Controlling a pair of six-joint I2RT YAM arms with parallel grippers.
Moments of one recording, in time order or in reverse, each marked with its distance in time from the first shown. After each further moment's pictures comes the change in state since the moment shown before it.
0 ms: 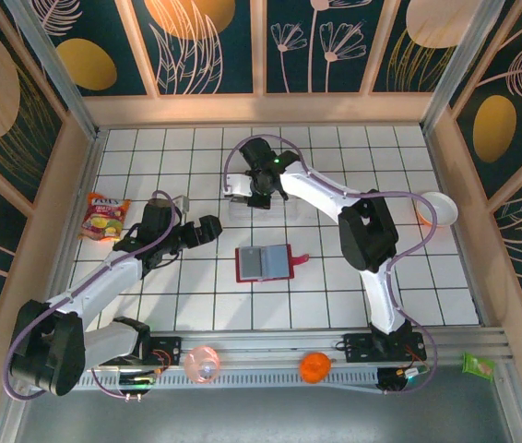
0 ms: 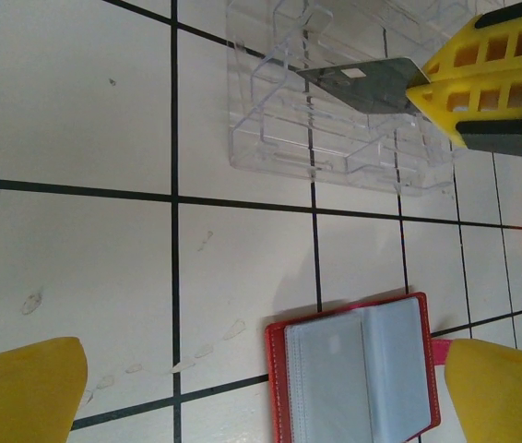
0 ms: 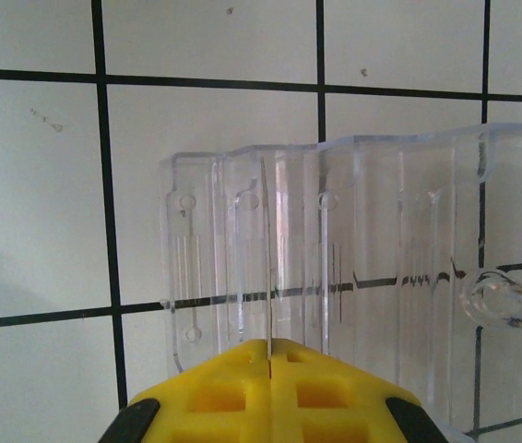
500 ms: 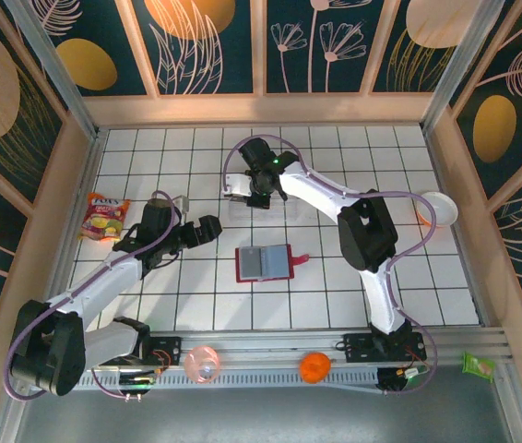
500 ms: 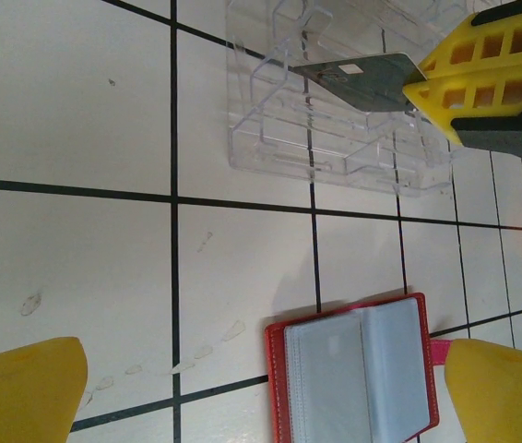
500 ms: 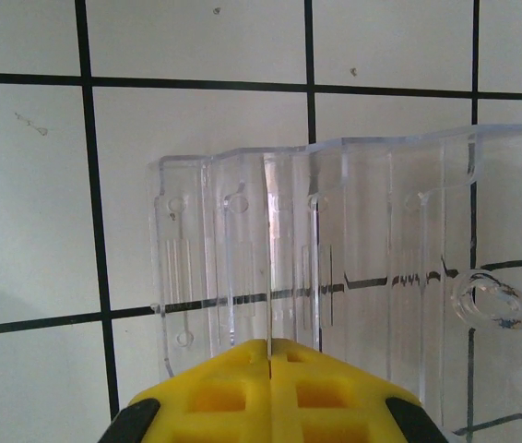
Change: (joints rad) left arm 0.005 0.000 -0.005 0.008 0.008 0.000; right arm 0.002 0.003 0.000 0.009 0.010 0.011
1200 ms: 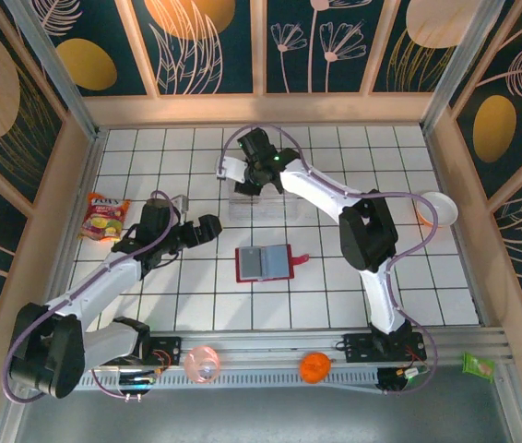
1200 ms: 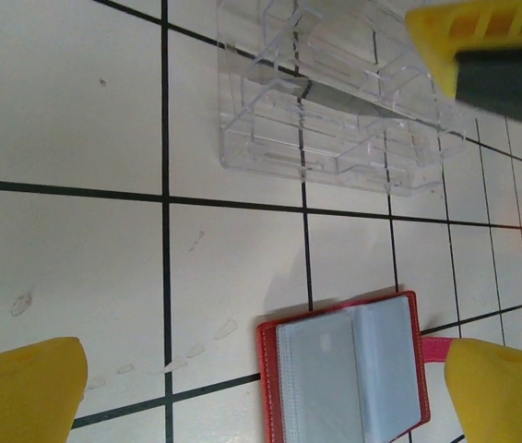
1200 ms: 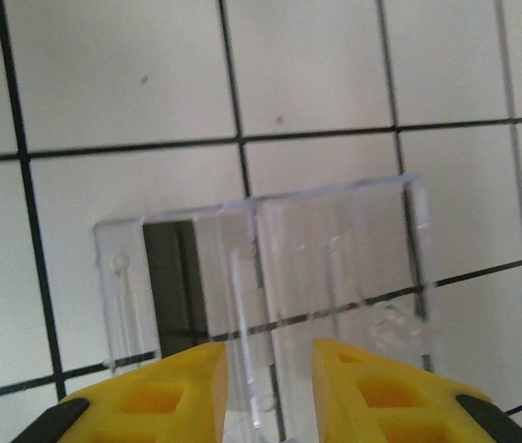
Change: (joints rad) left arm 0.001 -0.024 -0.002 0.009 0.013 -0.012; right arm -0.006 0.000 0.047 0.168 -0.014 0.154
